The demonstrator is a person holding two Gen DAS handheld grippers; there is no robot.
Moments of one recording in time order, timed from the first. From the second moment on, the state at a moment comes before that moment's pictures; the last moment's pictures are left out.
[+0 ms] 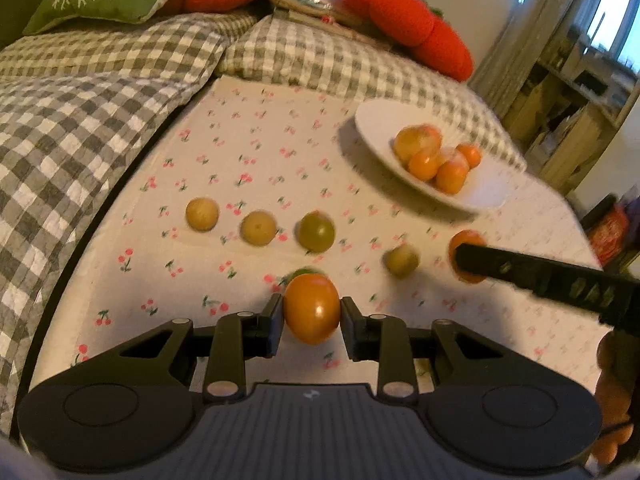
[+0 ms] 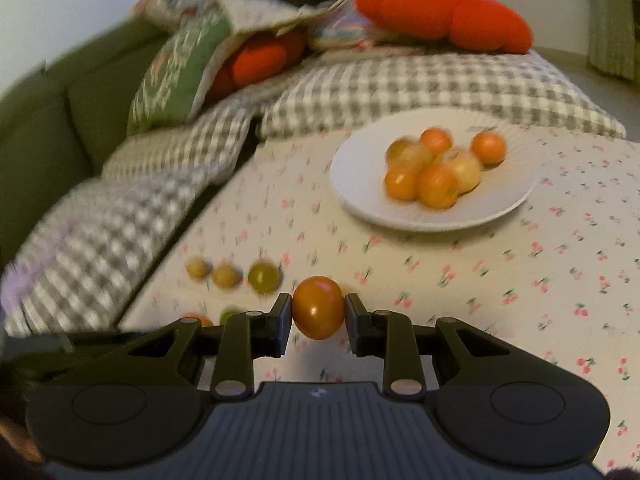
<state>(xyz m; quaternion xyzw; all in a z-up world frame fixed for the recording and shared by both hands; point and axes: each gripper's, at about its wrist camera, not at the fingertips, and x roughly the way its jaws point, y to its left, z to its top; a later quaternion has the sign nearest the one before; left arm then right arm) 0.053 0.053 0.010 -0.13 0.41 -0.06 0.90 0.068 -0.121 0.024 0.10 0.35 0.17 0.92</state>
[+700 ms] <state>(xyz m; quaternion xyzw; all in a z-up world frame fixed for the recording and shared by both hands) 0.179 -0.015 0.026 -0.11 0.37 -0.11 0.91 0.163 -0.224 0.011 0.25 0.35 0.10 0.90</state>
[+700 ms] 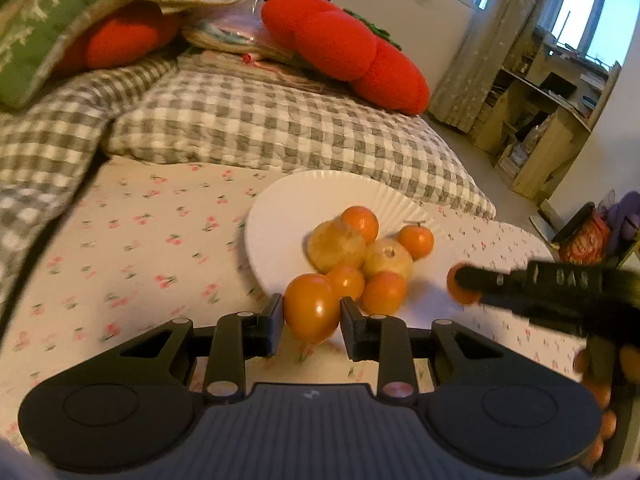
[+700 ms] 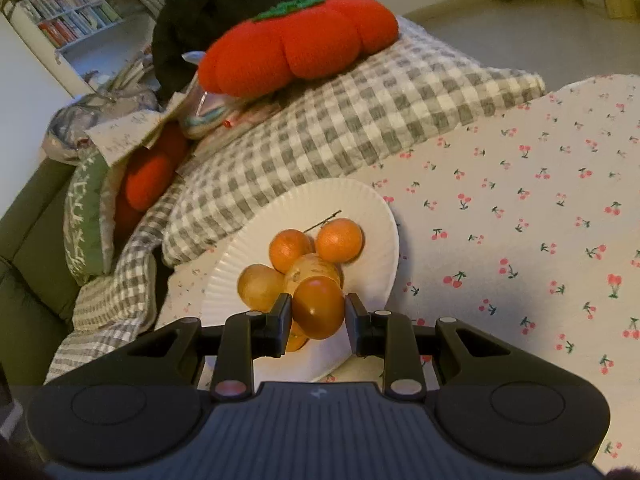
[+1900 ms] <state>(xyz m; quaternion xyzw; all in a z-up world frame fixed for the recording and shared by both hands) 0.227 0.000 0.010 -0.18 0.38 -0.15 0.90 0.172 -0.222 0.005 0.27 0.36 0.11 0.88</state>
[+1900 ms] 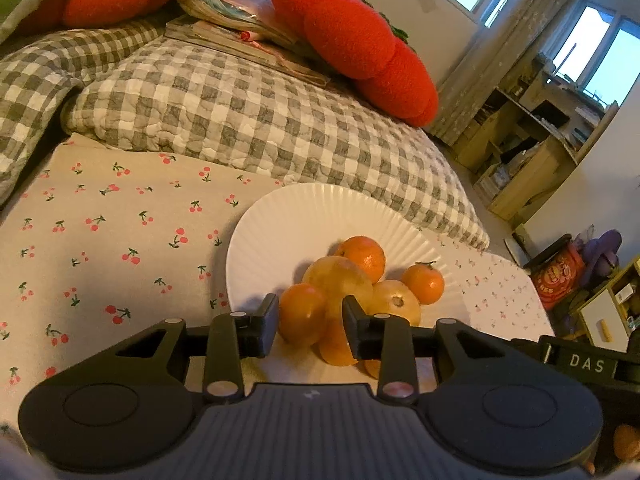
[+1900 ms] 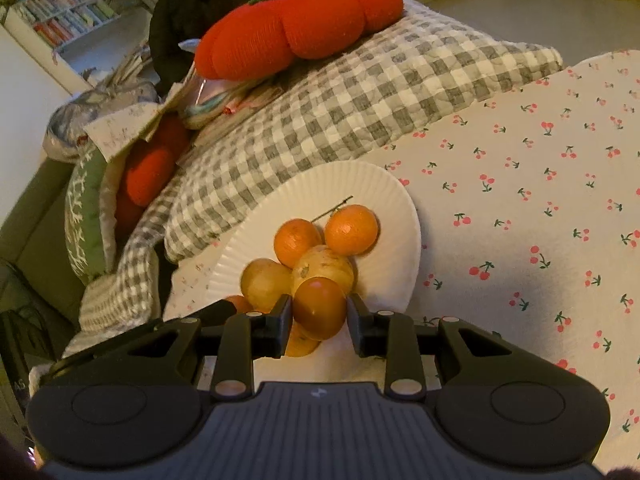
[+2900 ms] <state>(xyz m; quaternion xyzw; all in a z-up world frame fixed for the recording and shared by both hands) 0.129 0.067 0.049 -0.16 0.35 -0.08 0.92 0.130 -0.183 0.049 0.20 0.33 0.13 0.91</state>
